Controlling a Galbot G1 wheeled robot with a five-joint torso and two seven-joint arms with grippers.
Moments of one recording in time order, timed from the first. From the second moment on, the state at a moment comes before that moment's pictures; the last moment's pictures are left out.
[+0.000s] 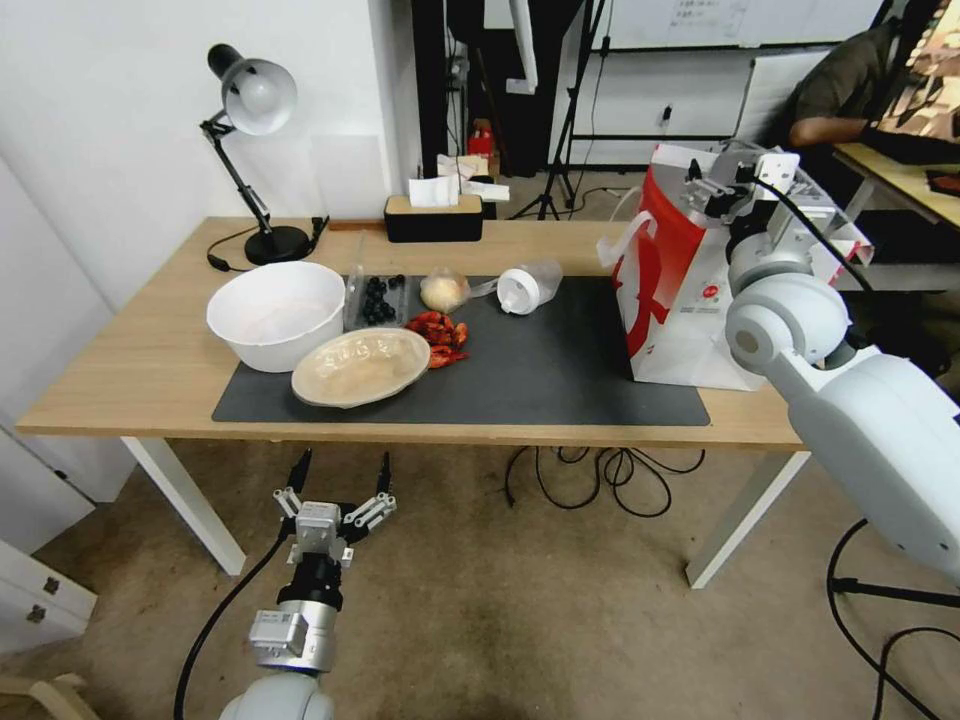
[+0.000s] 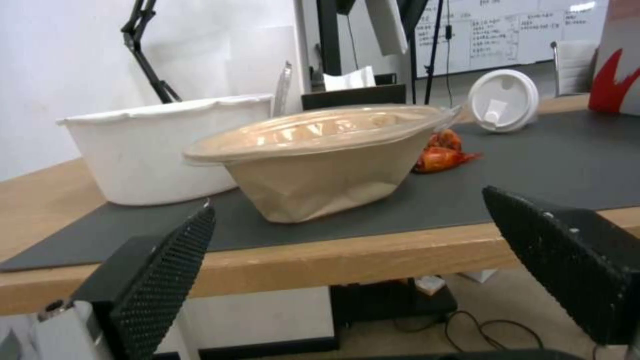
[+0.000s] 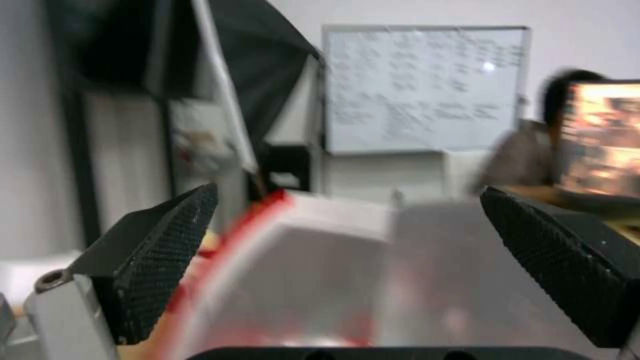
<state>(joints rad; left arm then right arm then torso) 1.70 -1.59 -0.54 -2.05 0.03 -0.27 0.06 -0.49 0.80 0.05 1.81 0.83 -0.17 0.59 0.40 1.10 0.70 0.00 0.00</state>
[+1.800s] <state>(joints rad) 1.71 -1.58 -0.61 -2.03 -0.02 -0.28 0.07 -1.62 1.04 0.15 1.99 0.36 0.46 0.47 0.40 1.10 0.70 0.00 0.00</state>
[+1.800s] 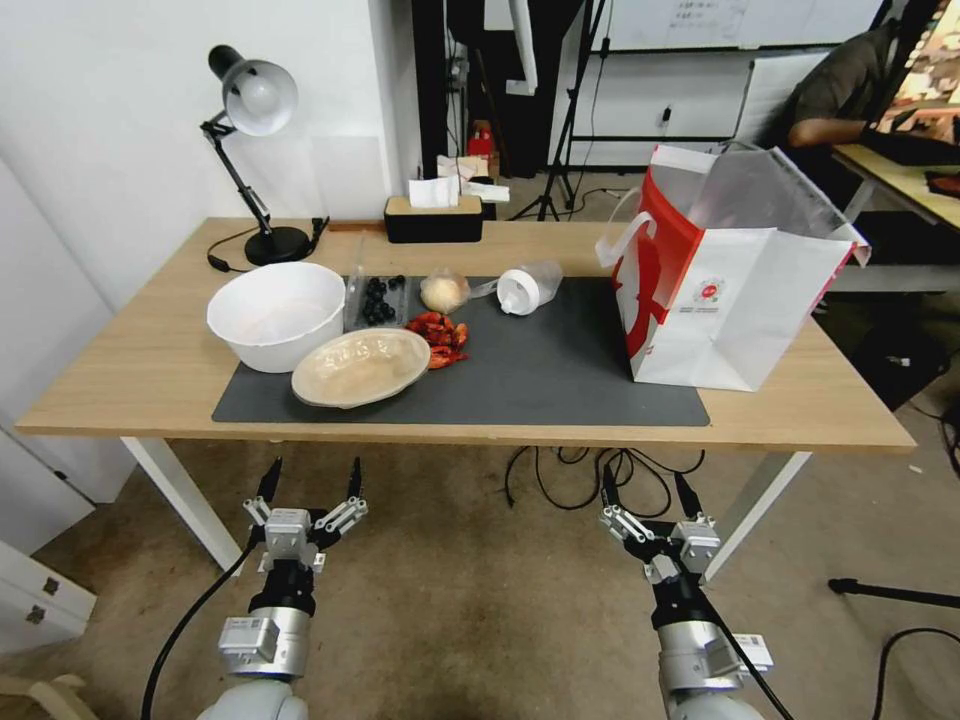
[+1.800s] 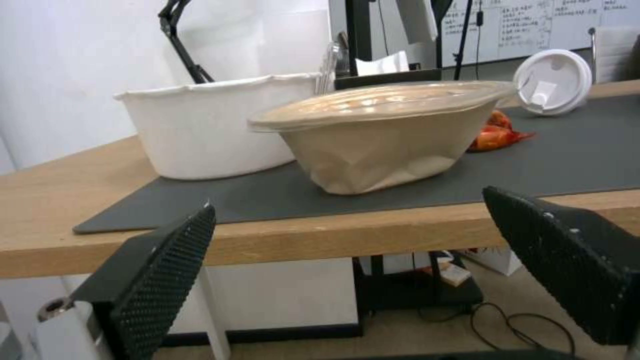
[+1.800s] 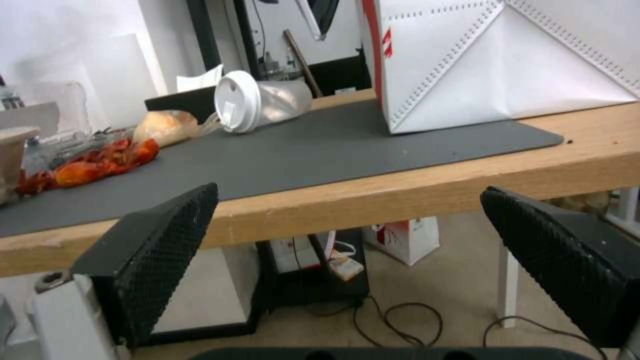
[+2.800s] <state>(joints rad) 1.71 -1.59 -0.61 -2.05 -0.01 -0.27 0.07 -0.96 0.93 -0.02 2.00 0.68 0.17 0.19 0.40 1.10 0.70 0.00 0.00</state>
